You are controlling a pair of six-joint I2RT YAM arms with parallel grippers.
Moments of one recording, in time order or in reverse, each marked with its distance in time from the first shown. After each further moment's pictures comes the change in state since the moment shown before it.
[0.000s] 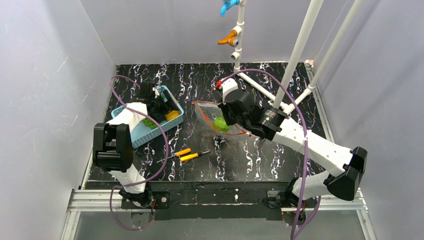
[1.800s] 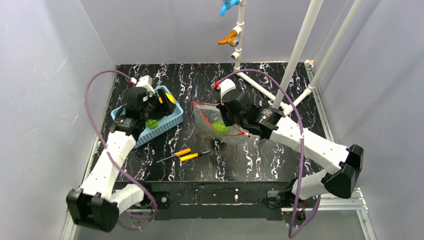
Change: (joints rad) left arm -0.171 -0.542 -0.079 -0.091 -0.168 0.163; right arm 0.000 0.034 0.026 -0.030 -0.016 0.026
